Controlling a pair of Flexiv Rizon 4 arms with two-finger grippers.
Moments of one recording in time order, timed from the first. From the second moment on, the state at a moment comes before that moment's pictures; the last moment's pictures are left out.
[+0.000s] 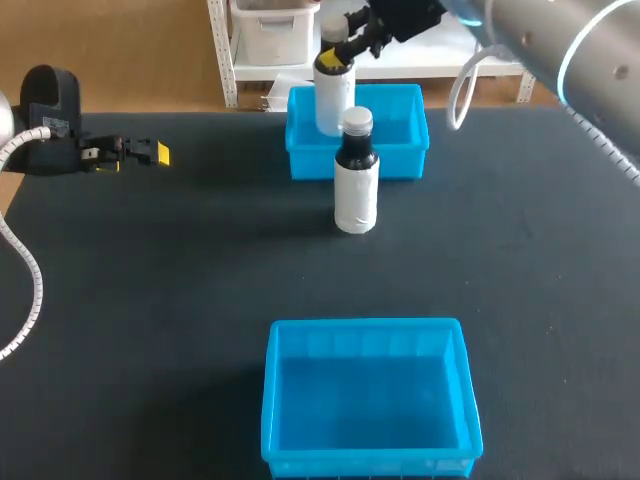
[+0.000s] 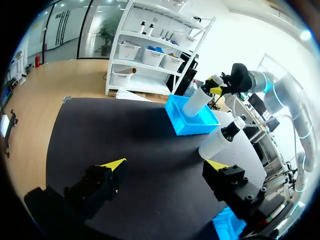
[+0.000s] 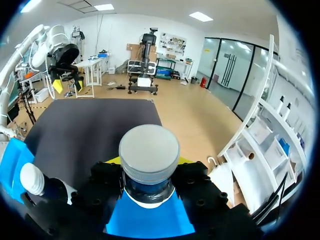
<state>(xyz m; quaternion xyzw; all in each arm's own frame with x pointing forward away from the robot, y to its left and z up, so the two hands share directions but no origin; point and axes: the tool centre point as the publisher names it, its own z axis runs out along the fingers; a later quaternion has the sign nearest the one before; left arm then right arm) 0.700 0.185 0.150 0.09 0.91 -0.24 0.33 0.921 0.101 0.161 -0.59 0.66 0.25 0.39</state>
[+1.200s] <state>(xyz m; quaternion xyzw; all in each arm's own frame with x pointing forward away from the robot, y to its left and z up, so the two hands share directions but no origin) 0.700 0.185 0.150 0.09 0.91 -0.24 0.33 0.945 0.104 0.117 -0.54 0.71 0.22 0.39</state>
